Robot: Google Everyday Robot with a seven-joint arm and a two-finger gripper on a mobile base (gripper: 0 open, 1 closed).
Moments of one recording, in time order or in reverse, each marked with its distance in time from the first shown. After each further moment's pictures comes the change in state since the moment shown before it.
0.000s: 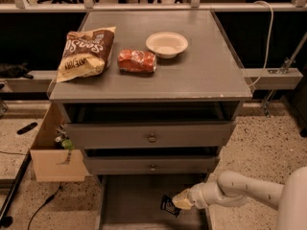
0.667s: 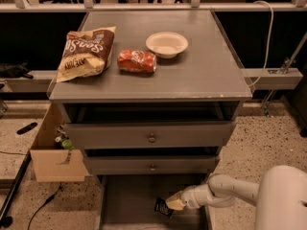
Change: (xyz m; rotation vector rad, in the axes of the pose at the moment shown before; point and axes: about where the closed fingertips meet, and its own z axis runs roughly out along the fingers) arm 0.016 -0.020 0.058 -0.049 -0.018 0.068
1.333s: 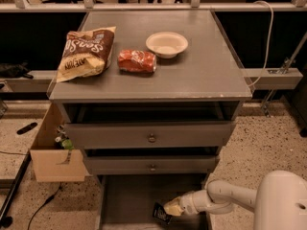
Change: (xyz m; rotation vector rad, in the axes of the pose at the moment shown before) arm 0.018 0.006 0.021 -0.028 -0.022 0.035
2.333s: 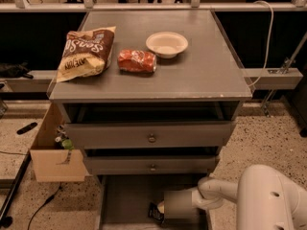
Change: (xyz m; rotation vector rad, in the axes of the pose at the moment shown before) arm -0.001 -0.010 0.039 -0.041 0.040 0.025
